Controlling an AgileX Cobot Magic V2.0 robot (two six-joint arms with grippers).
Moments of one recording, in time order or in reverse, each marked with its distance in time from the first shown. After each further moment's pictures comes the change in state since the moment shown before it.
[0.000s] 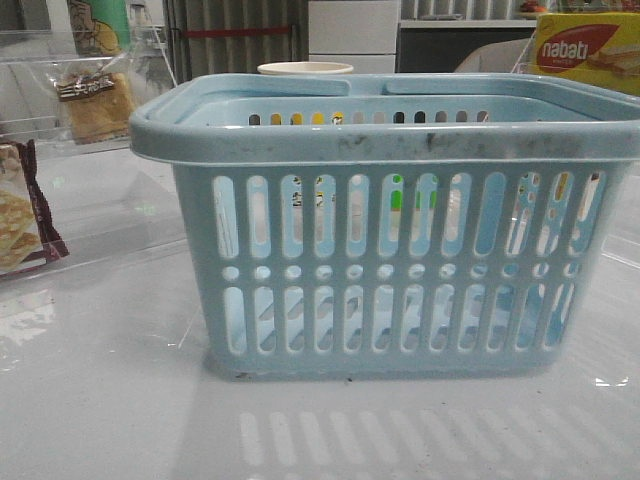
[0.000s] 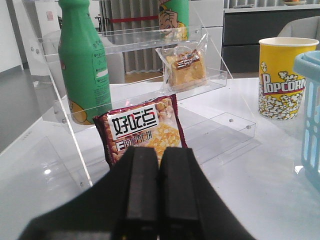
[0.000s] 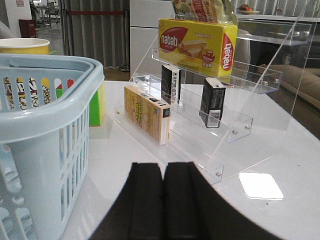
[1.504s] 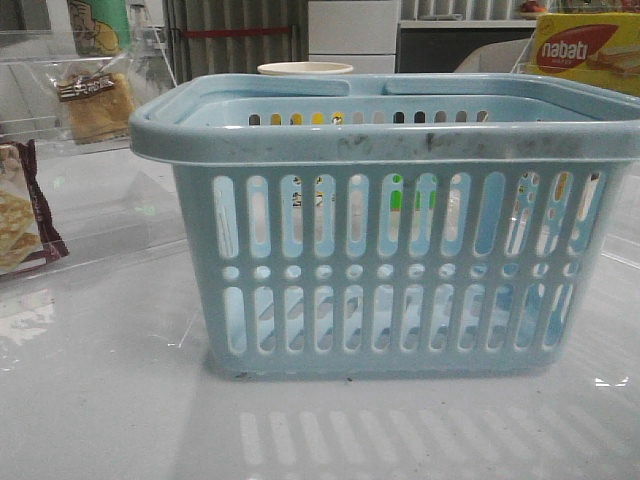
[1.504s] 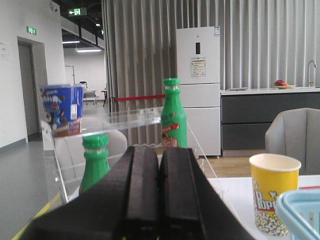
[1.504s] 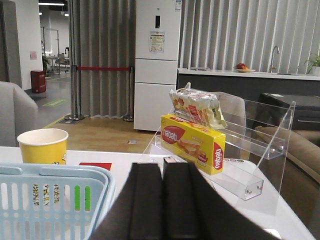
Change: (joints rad) left arm 0.000 0.113 -0.488 0.000 0.118 -0.003; right arm 0.000 0.100 -0.505 0.000 0.245 0.000
